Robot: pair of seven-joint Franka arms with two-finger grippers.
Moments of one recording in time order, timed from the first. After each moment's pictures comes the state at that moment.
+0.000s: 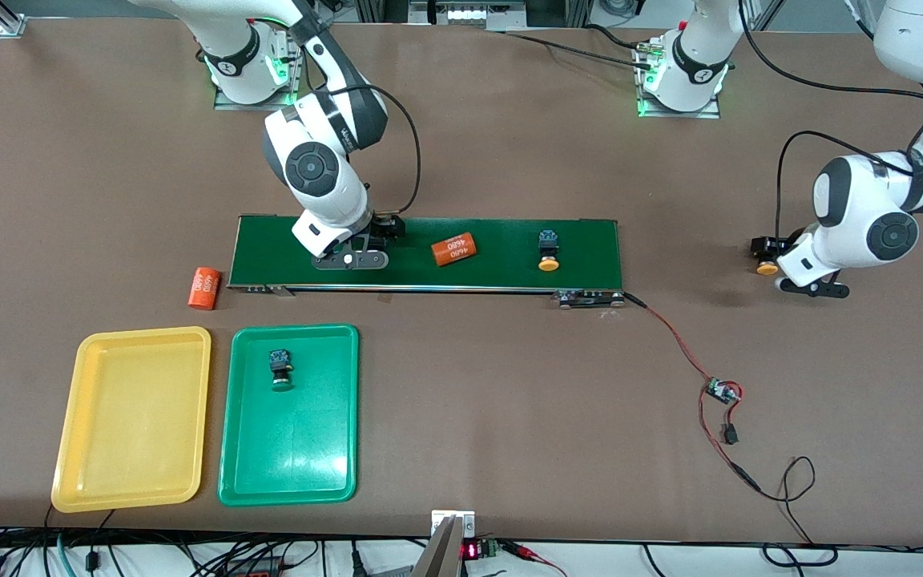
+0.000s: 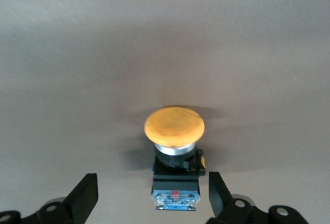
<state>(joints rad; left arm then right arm) 0.28 0.38 -0.03 -2.25 0.24 2.30 0.18 0.64 0.38 -0.04 -1.98 0.13 2.24 0.50</state>
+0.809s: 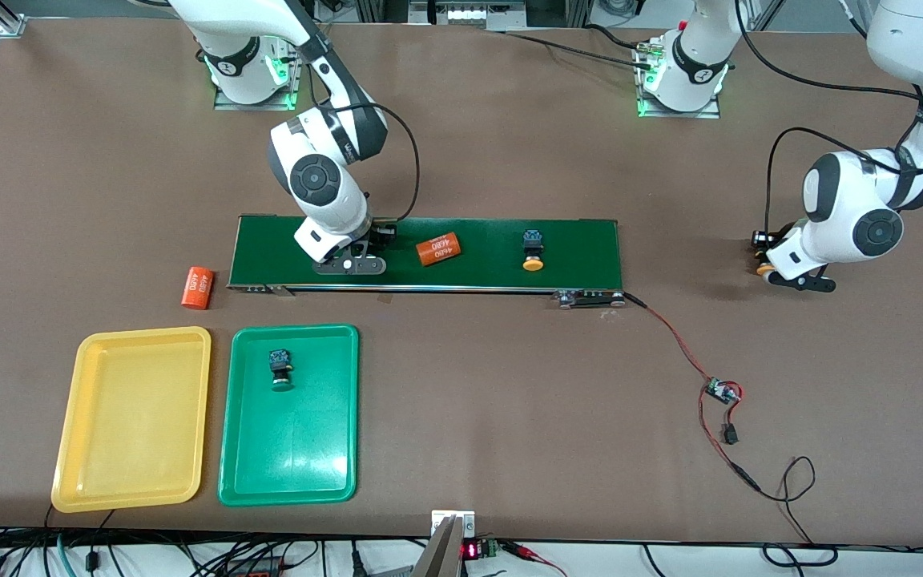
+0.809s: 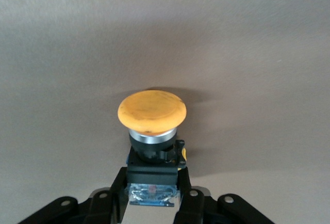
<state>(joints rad) 0.27 0.36 -0.04 -2.28 0.24 2.30 0.19 0.64 0.41 -0.04 -2.01 0.13 2.32 0.50</state>
